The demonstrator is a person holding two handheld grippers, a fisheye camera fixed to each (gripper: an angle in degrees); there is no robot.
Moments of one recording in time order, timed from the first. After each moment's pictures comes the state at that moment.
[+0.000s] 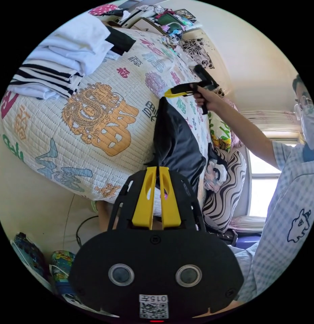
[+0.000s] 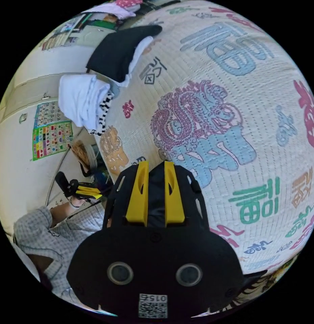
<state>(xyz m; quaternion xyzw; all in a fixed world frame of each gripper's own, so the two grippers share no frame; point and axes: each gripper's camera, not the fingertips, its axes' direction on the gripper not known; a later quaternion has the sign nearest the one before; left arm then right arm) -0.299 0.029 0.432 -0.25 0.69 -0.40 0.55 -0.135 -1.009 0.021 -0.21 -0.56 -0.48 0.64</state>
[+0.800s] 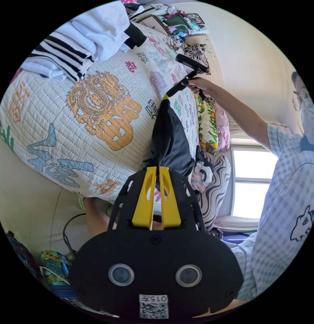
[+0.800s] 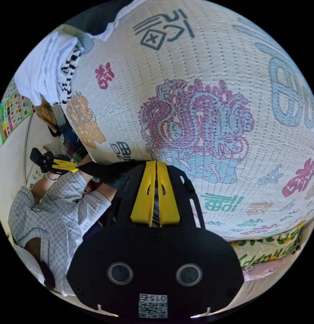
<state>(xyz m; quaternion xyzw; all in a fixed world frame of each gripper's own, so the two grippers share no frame) -0.235 0.019 0.468 -0.24 0.72 -0.44 0.48 -0.155 -1.040 -0.001 -0.27 -0.35 -0.65 0.62</state>
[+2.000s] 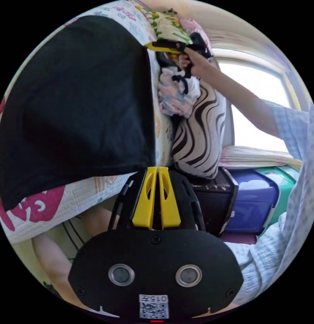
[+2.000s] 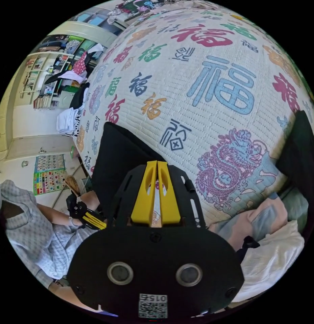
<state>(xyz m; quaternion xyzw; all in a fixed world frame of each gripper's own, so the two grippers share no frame) 0.159 -0.341 0.283 -0.22 0.87 -0.12 0.42 0.493 -0.906 0.316 -0.16 -0.62 -0.19 0.74</state>
